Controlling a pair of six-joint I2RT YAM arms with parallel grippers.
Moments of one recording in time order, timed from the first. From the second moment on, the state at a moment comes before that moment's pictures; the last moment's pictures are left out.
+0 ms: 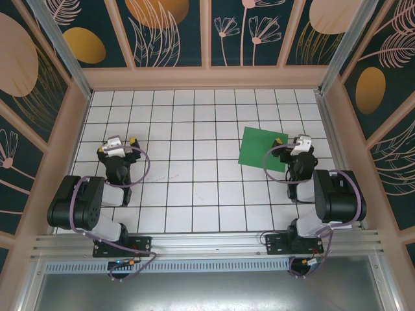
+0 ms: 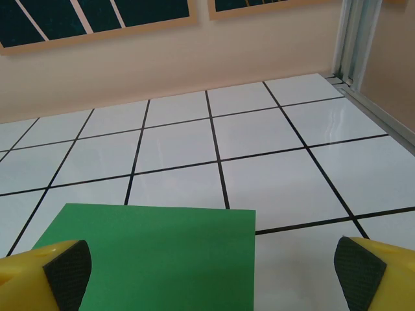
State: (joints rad) left arm -0.06 1.52 0.21 1.20 -0.31 -0.09; right arm -0.03 1.53 0.22 1.14 0.00 0.12
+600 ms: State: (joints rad) left arm -0.06 1.52 0.21 1.20 -0.31 -0.09; right arm -0.03 1.53 0.22 1.14 0.00 0.12
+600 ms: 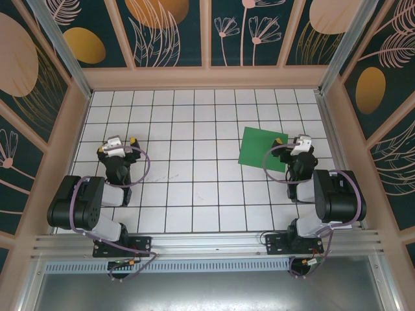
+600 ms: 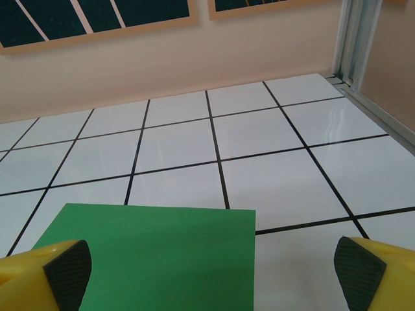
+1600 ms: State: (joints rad) left arm -0.06 1.10 0.52 0.43 -0.33 -0.37; right arm 0.06 1.45 0.84 0.21 0.04 0.44
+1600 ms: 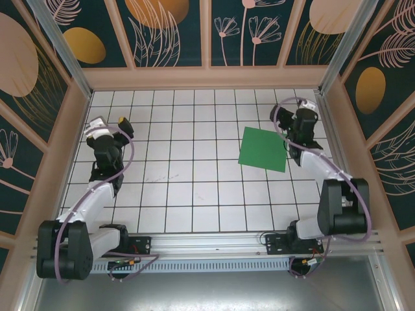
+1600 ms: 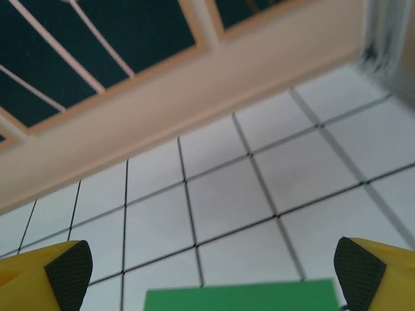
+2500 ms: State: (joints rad) left arm -0.06 1.08 0.59 0.07 -0.05 -0.51; right arm 0.32 1.90 1.12 -0.16 -0.15 0.71
